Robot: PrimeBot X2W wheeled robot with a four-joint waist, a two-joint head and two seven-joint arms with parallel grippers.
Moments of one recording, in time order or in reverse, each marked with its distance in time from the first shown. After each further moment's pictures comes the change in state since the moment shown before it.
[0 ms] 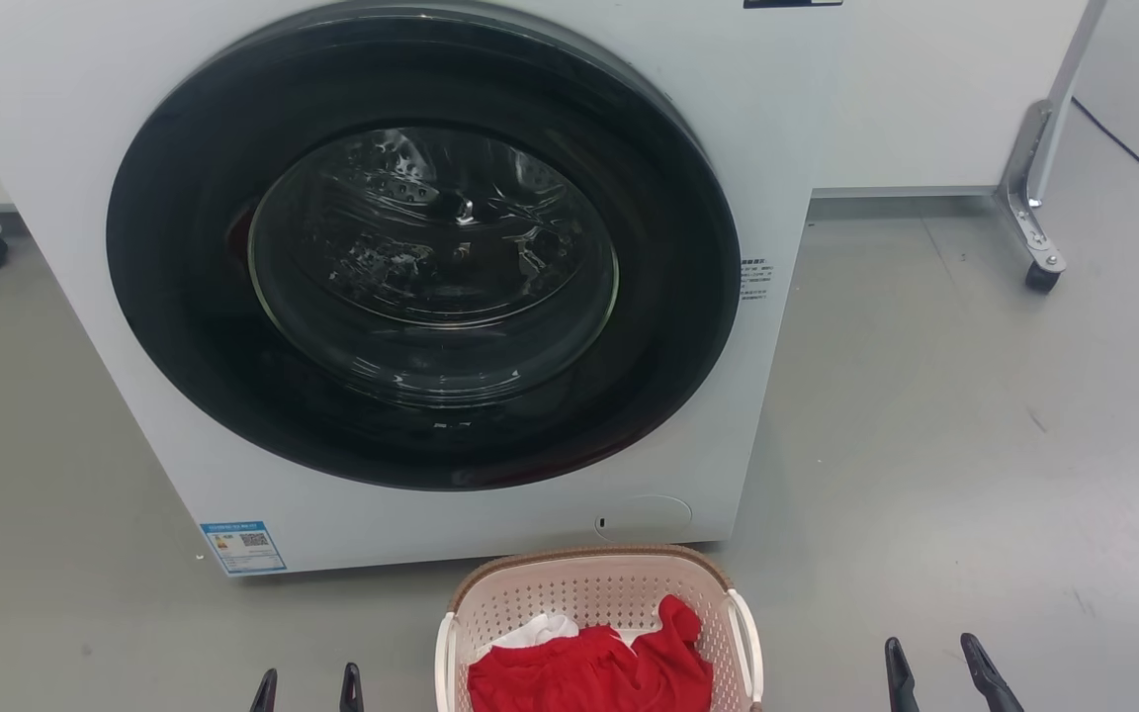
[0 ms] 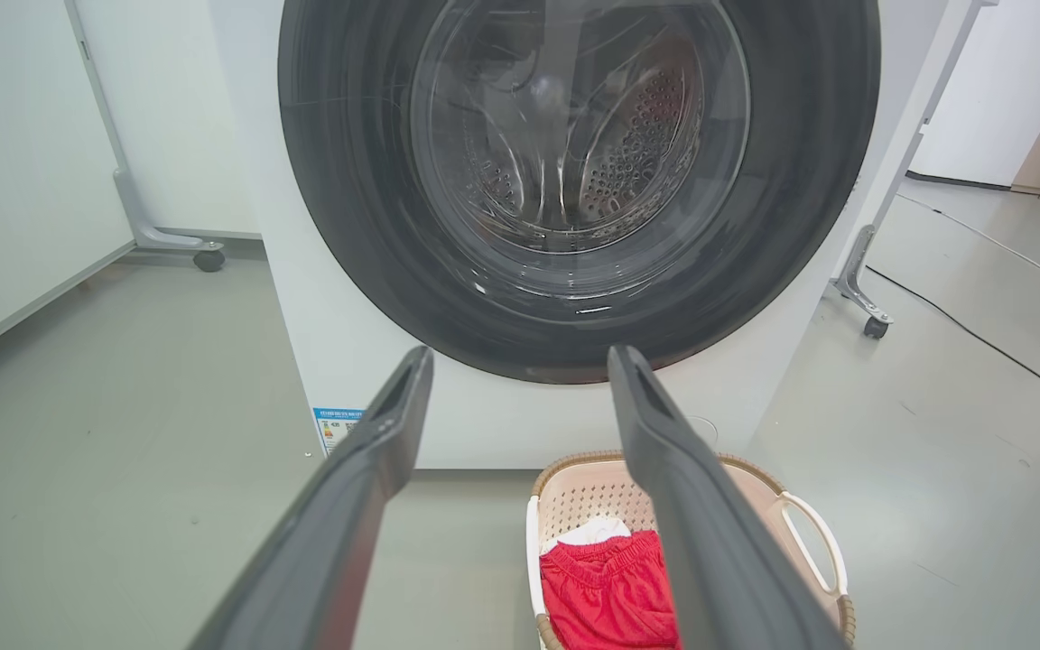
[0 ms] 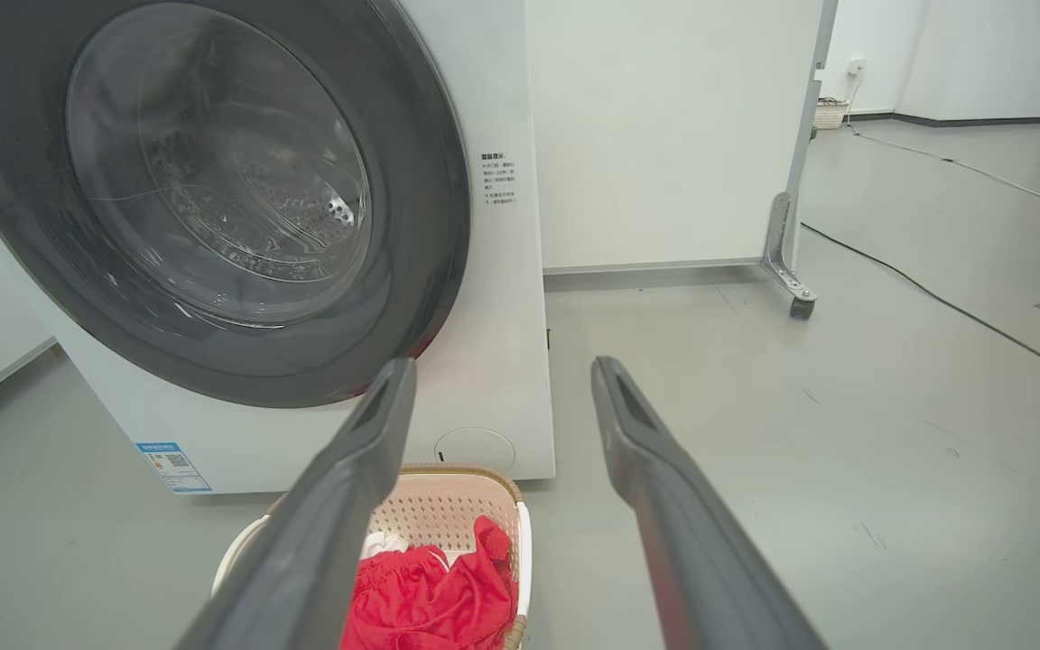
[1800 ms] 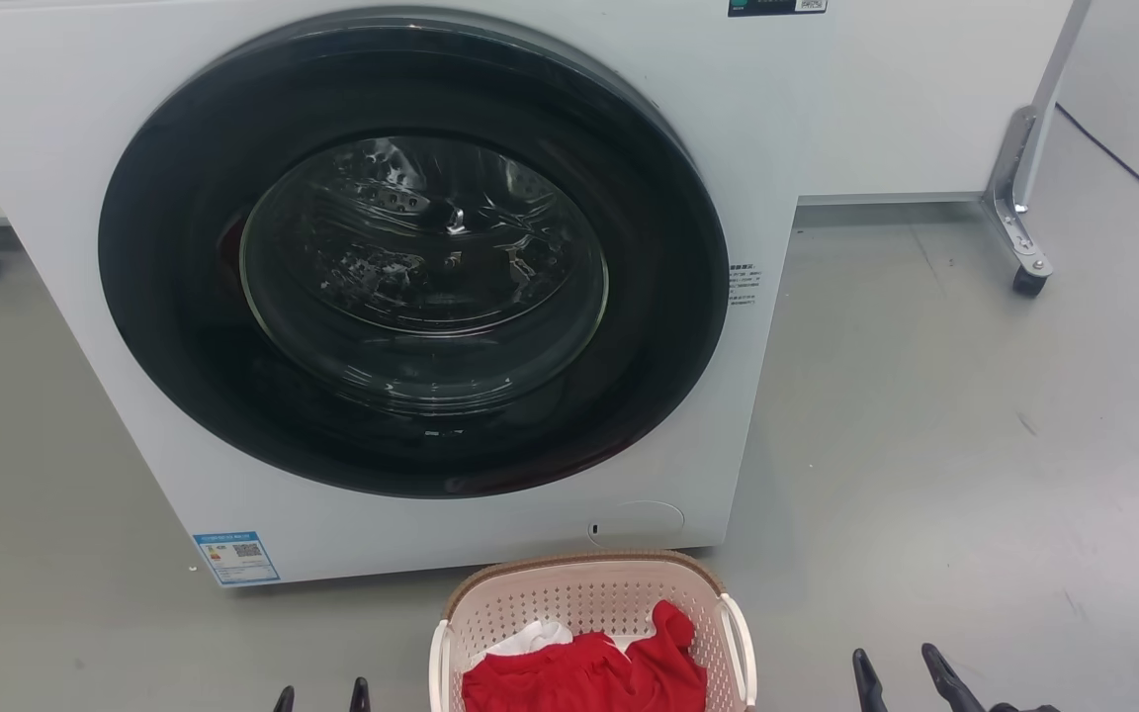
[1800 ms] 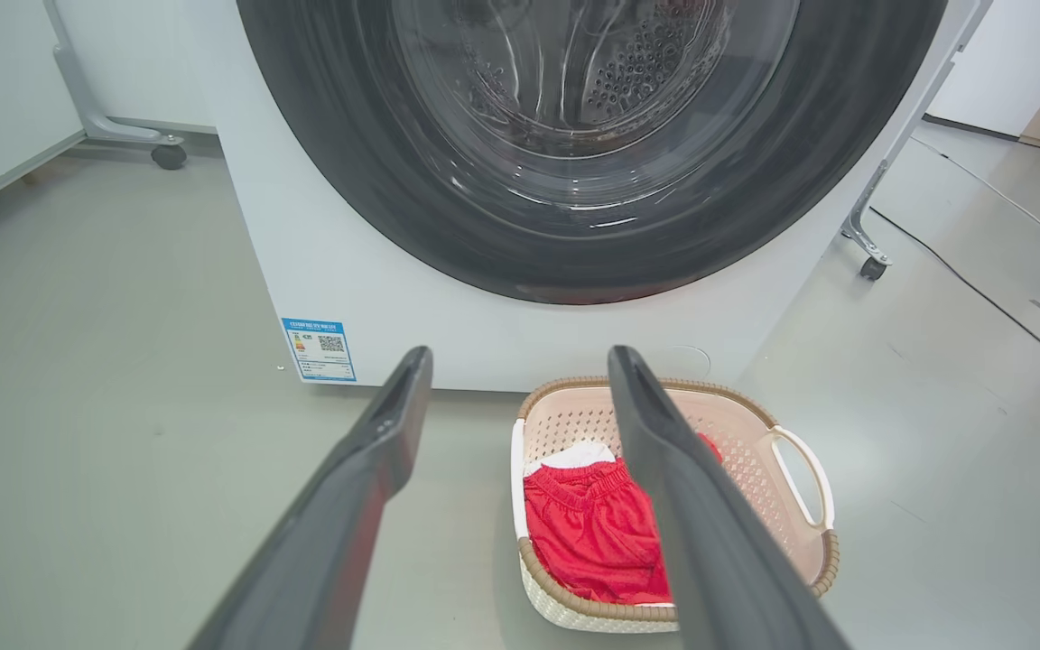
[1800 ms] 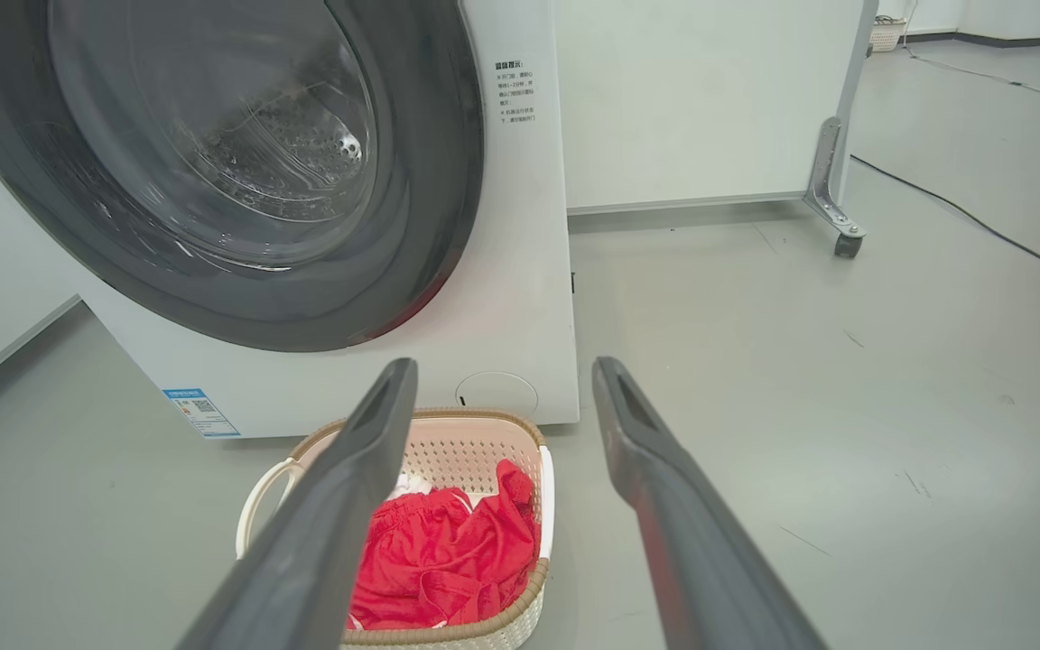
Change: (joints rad) left arm -0.158 0.036 -0.098 0.308 -0.178 0.000 -0.011; right arm -0.143 -0.075 0.178 0.226 0.182 0.000 -0.029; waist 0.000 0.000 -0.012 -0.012
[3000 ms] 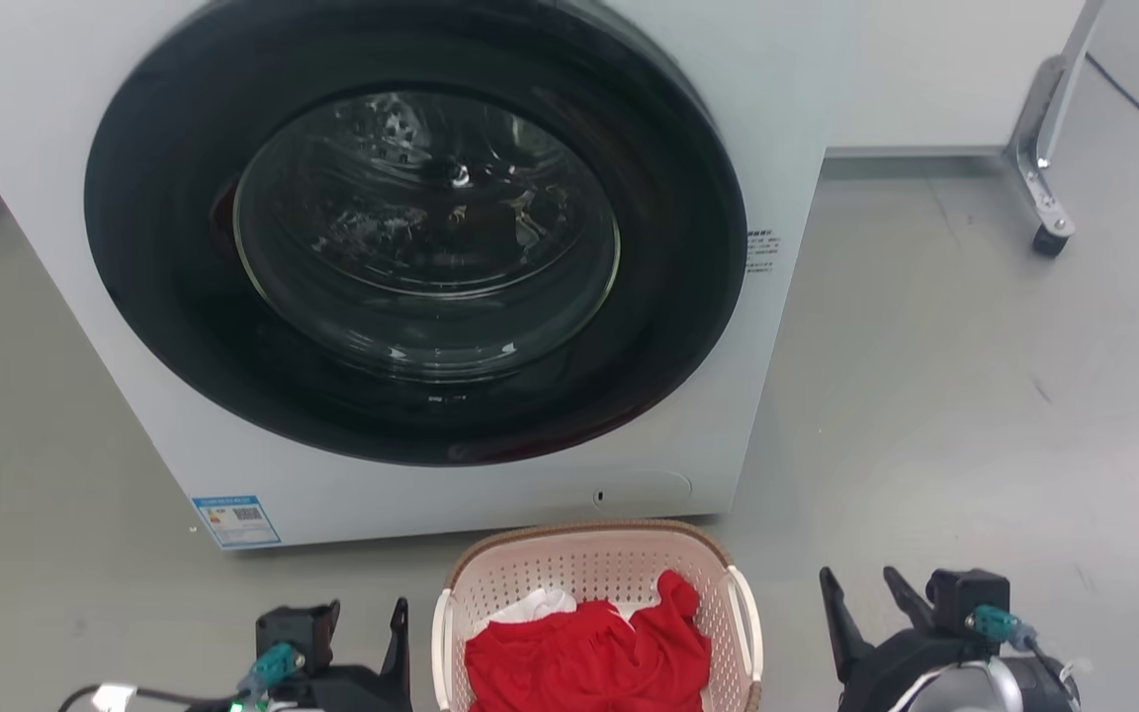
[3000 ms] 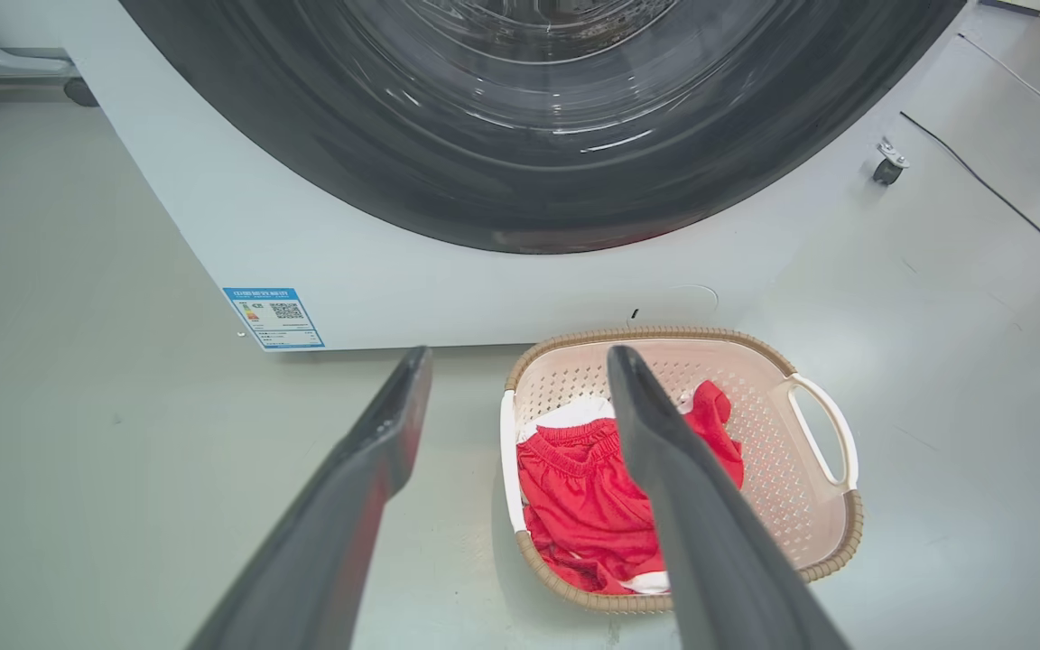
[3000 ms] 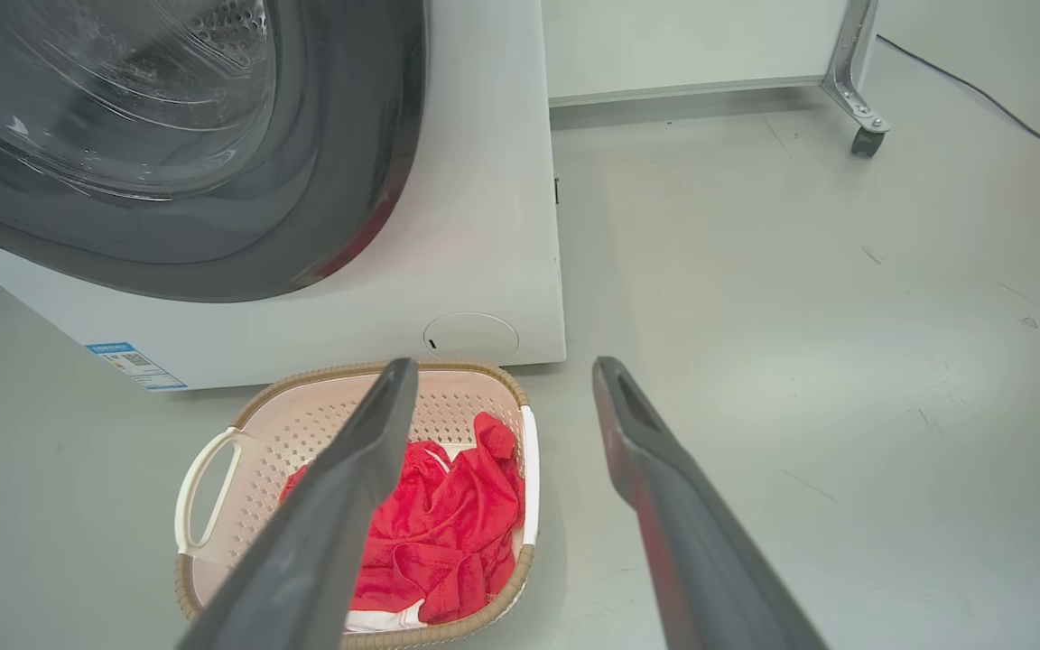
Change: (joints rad) left arm -0.436 0.016 -0.341 0.488 -0.295 -0.019 0.000; right arm -0.472 0.079 0.187 0.636 0.213 0.073 0.000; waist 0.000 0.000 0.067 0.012
